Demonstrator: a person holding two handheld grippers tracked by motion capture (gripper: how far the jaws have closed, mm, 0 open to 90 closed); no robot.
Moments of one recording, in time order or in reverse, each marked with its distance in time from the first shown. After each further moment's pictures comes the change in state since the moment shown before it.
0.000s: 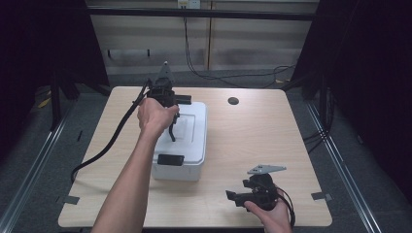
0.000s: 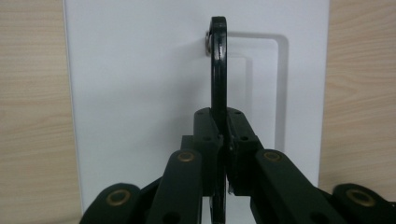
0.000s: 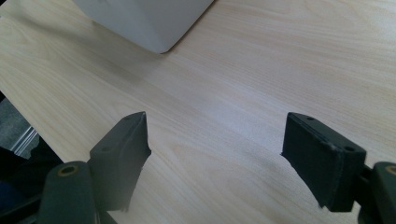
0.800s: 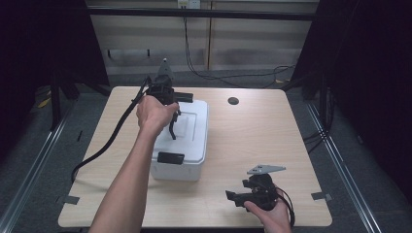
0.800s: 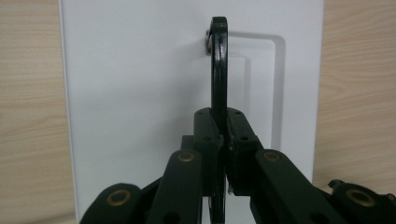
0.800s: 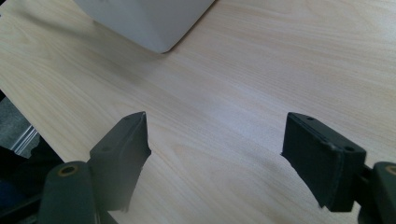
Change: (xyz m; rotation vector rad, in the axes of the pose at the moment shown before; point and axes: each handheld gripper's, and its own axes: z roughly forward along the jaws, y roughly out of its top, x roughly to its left) left arm -0.002 0.000 -0.008 -0.014 -0.021 0.006; right arm 0.000 0.000 0.001 -0.003 0.002 -0.005
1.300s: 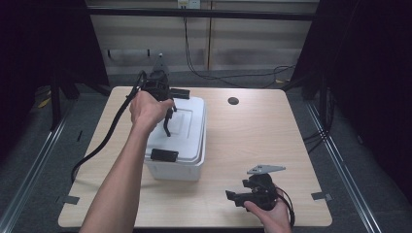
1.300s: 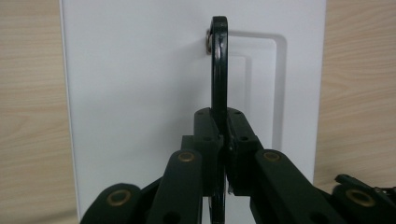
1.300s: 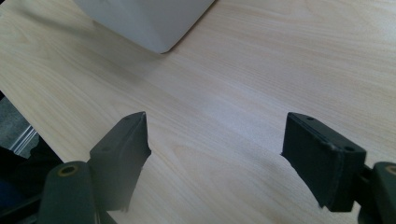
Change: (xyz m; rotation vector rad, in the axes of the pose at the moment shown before) left arm 0.007 0.004 -0.013 0.005 -0.004 0.023; right arm 0.000 0.000 0.000 0.002 -0.005 0.000
